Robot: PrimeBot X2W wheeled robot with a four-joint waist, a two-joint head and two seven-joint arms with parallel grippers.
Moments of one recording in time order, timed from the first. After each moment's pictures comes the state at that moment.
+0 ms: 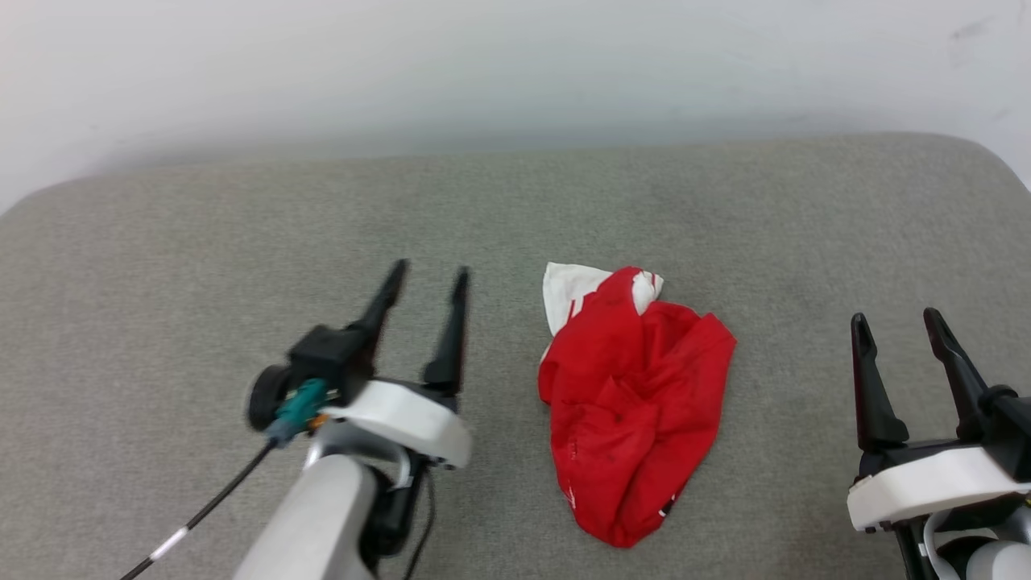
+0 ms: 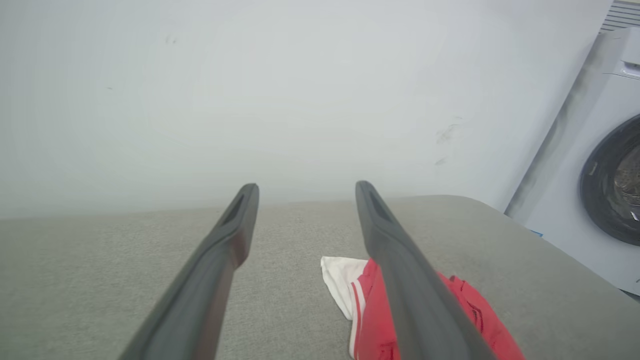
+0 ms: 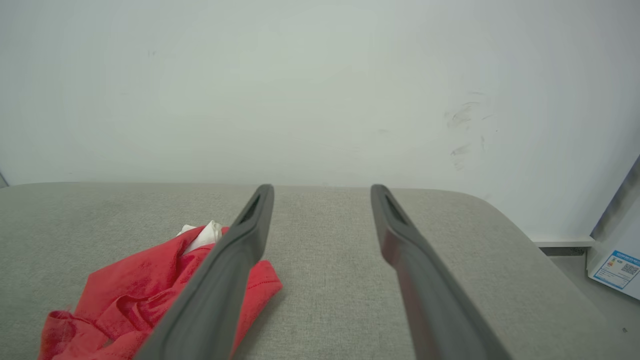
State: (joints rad) left arm -0.35 0.13 -0.40 0.24 -0.41 0.05 -0.23; right arm -0.03 -0.05 -0.10 -0.10 0.06 0.13 -0.05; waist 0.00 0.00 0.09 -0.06
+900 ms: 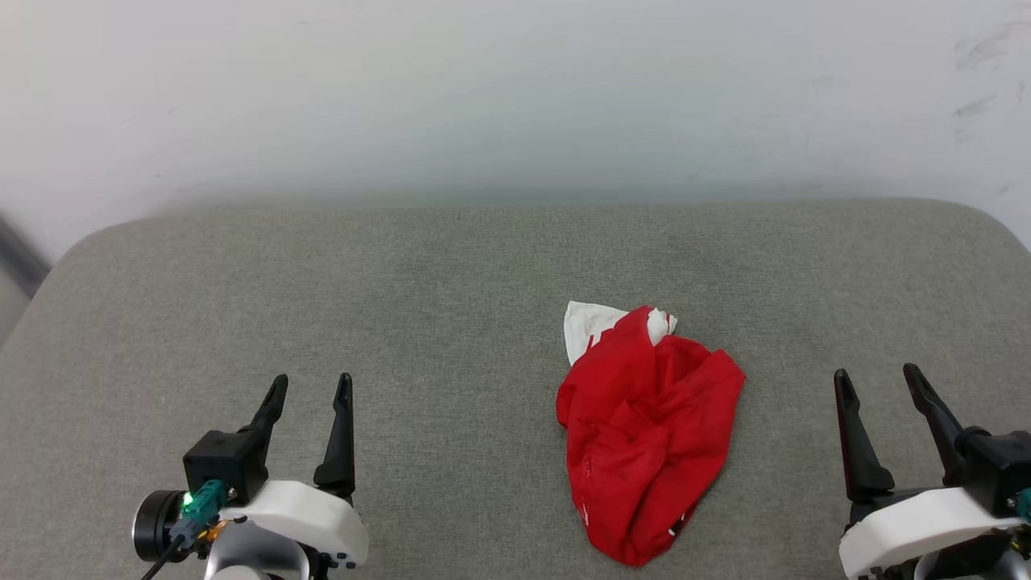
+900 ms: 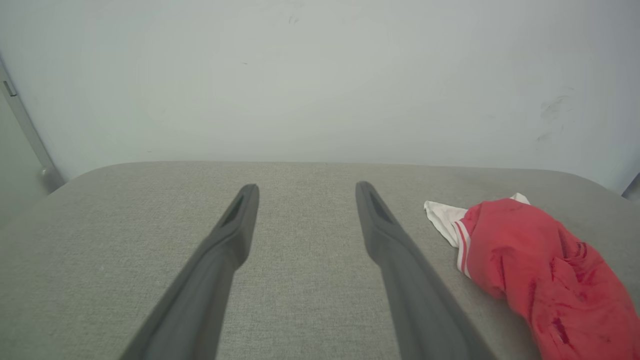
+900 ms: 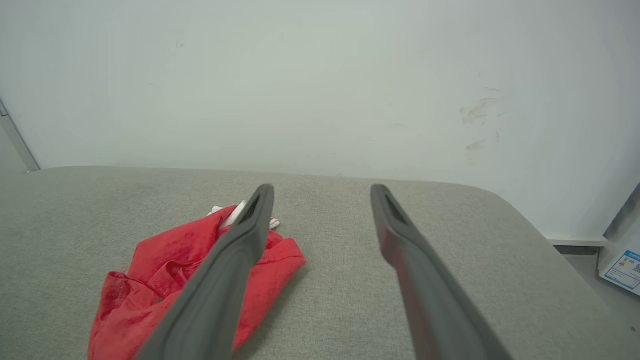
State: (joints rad) left arm -0.07 0.30 -0.29 0.08 -0.43 0.17 -0.15; right arm 0.07 -0.05 -0.08 -0.12 0.06 0.13 0.01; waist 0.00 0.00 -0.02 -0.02
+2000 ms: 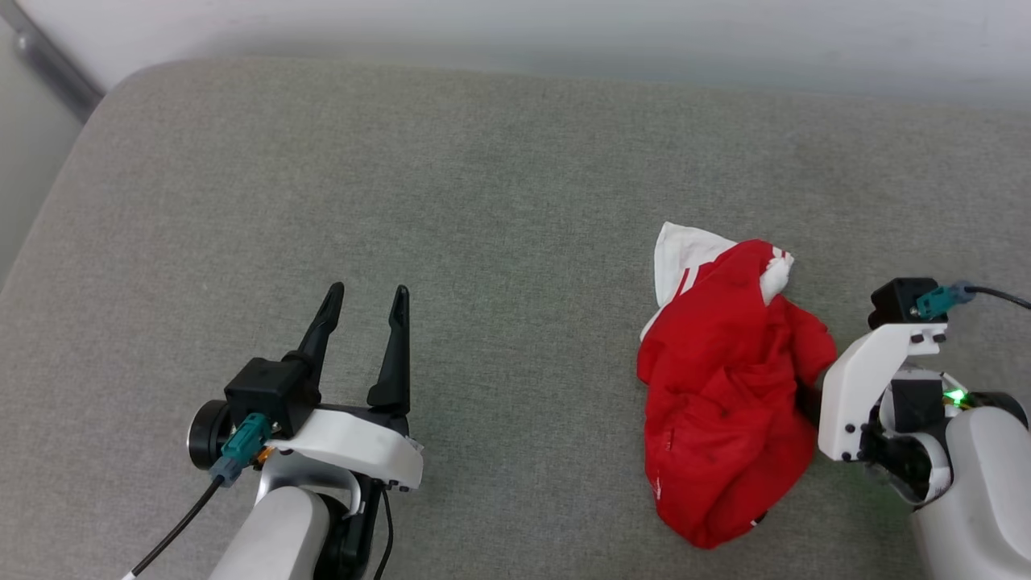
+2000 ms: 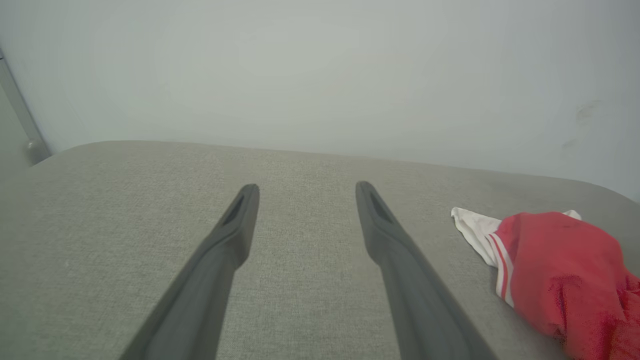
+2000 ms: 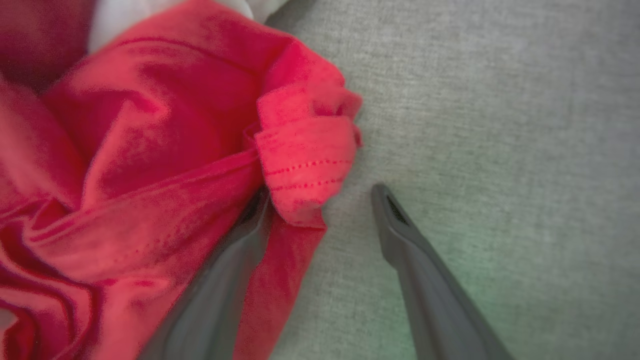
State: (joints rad) left arm -0.25 0.22 -0.35 0.12 -0.43 0.13 -0.23; right arm -0.39 -0.17 0.00 0.41 0.31 0.13 0.70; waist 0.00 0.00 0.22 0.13
